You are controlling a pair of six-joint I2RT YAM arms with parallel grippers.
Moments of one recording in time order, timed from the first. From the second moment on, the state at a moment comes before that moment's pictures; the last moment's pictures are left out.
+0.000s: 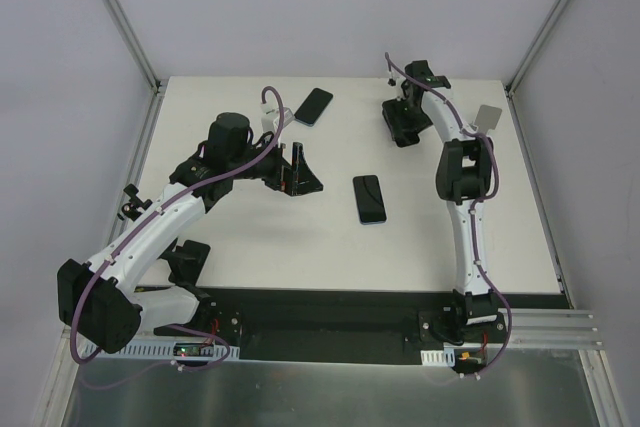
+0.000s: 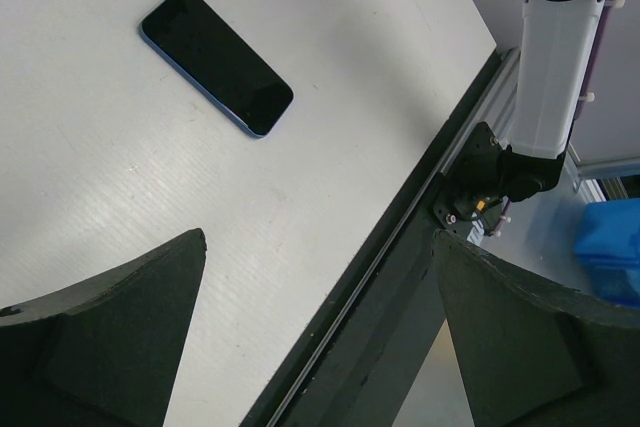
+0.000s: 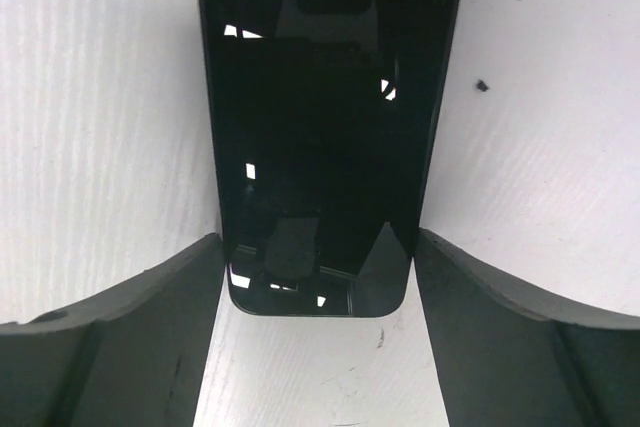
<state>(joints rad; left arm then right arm) -0.48 1.20 1.05 -0.37 0.65 -0.40 0.17 2.58 2.41 -1.00 -0.03 -0.19</state>
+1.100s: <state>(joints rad) -0.48 1.20 1.05 -0.36 0.67 -0.40 0.22 2.28 1.93 -1.10 -0.04 -0.06</state>
